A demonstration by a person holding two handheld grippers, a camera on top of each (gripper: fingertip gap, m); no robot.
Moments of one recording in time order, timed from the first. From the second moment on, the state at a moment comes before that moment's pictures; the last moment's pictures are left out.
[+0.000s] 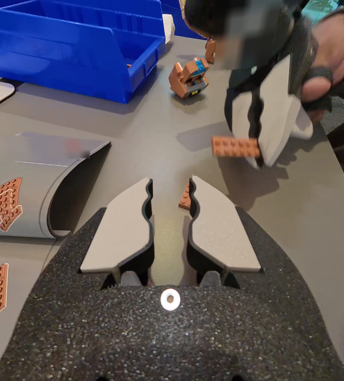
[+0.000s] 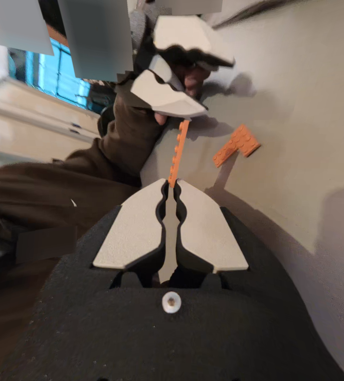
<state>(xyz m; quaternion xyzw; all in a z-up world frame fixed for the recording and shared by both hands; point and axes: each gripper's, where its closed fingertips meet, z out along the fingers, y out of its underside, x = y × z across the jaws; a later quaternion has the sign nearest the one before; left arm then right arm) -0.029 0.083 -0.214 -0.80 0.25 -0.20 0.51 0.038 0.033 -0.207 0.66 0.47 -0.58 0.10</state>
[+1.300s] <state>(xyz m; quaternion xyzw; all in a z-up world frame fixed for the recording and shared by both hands) -0.006 0.058 -0.241 -0.80 0.39 -0.14 0.44 0.018 0.033 -0.231 0.72 0.31 -0.60 0.13</state>
